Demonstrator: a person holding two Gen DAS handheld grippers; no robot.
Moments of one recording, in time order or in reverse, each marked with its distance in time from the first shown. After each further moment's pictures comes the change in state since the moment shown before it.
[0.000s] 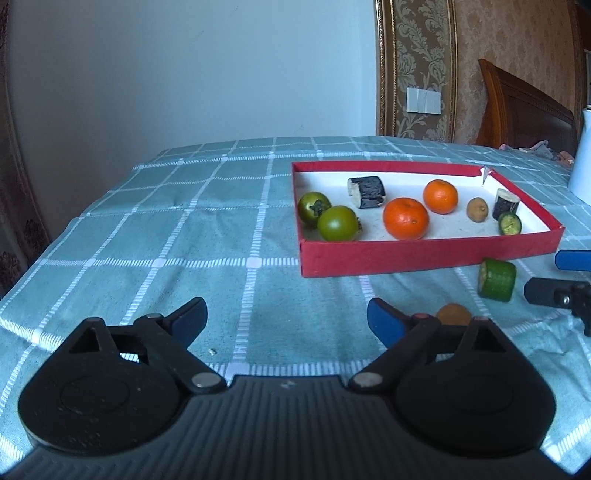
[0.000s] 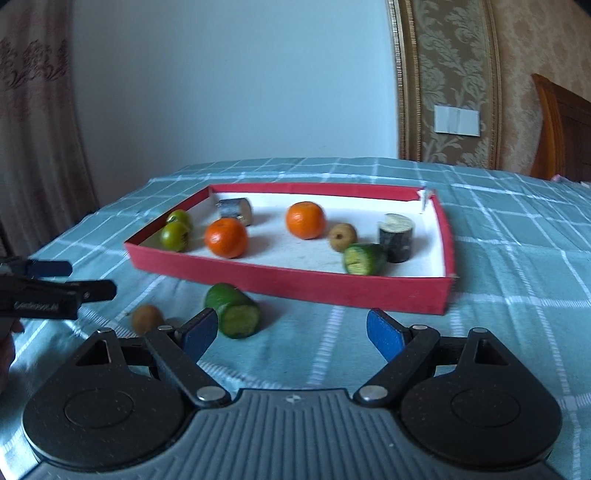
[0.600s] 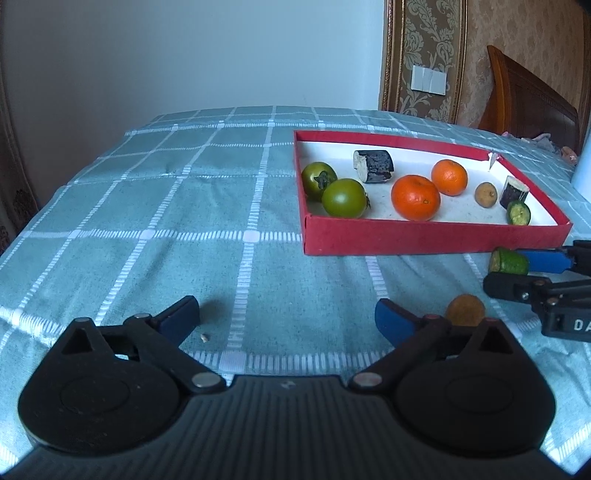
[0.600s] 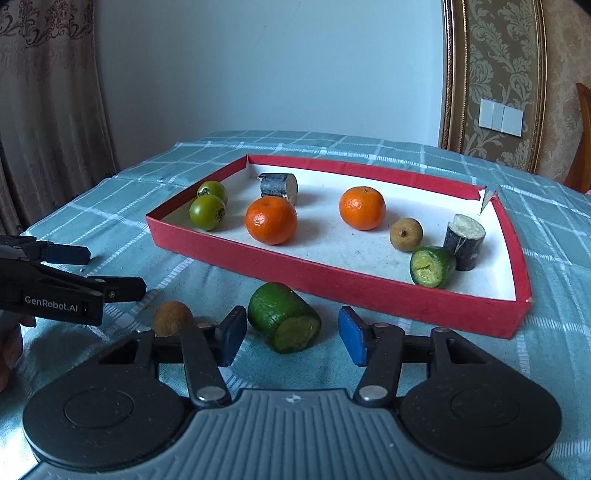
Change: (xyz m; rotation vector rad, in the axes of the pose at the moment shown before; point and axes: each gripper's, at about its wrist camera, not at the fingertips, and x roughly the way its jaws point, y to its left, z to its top) left arm 0.018 0.007 0.002 -0.035 0.097 -0.039; right arm 0.037 0.025 0.011 -0.074 0.083 0.054
